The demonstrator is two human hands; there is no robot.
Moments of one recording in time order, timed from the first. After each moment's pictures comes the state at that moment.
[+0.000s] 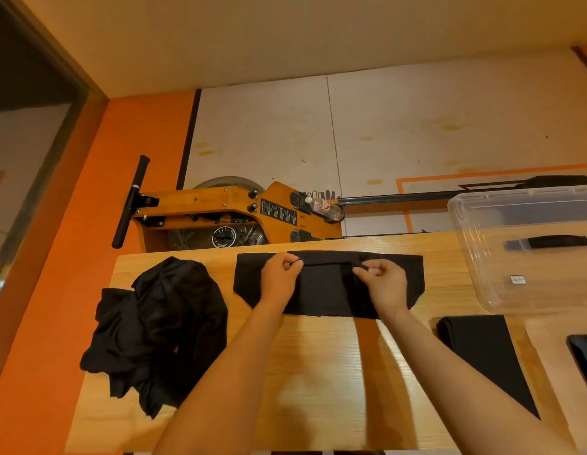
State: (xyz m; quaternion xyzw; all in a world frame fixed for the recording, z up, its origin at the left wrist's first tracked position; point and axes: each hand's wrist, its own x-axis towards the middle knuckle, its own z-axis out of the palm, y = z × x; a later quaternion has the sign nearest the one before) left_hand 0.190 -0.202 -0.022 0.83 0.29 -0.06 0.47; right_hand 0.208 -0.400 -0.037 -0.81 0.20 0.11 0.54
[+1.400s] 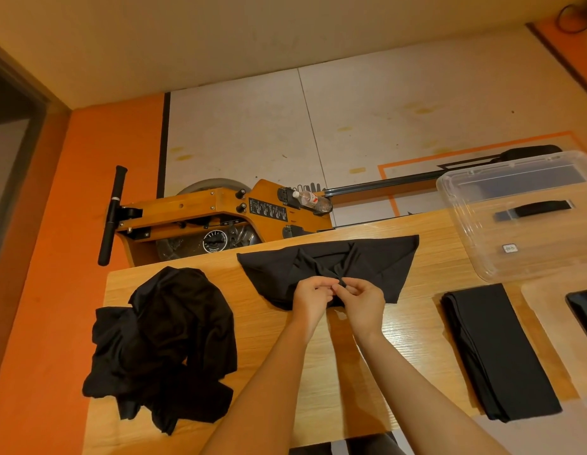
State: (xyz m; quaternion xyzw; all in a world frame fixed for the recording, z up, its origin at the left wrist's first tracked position) left_hand 0.153 -0.242 -0.041 0.70 0.28 -0.20 0.63; right_hand 0.140 -0.342 -0.043 -0.76 0.27 0.10 0.58
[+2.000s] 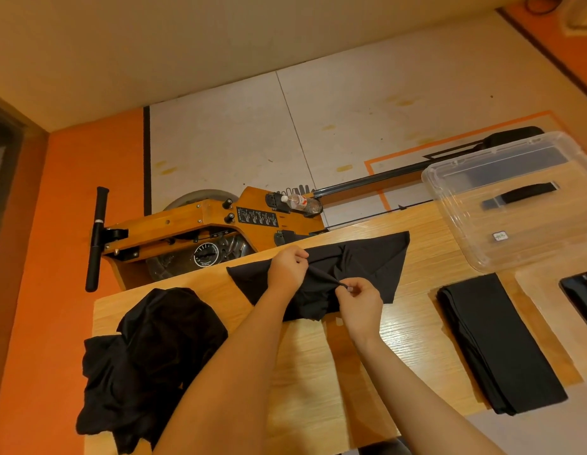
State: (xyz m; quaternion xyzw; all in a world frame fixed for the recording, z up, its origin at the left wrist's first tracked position) left_hand 0.227 -0.210 -0.045 0.89 0.17 -0.17 0.39; right_hand 0.145 -0.342 -0.035 -0.75 0.31 0.06 0.58
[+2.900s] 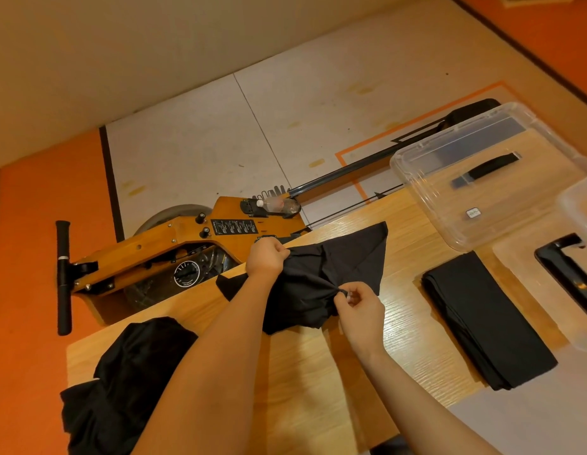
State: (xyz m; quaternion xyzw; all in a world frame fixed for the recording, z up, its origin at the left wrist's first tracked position) left_hand 0.281 -0.215 -0.047 0.93 0.12 -0.23 0.25; right_hand 0.128 -0.356 -0.035 -0.74 0.33 0.01 0.58
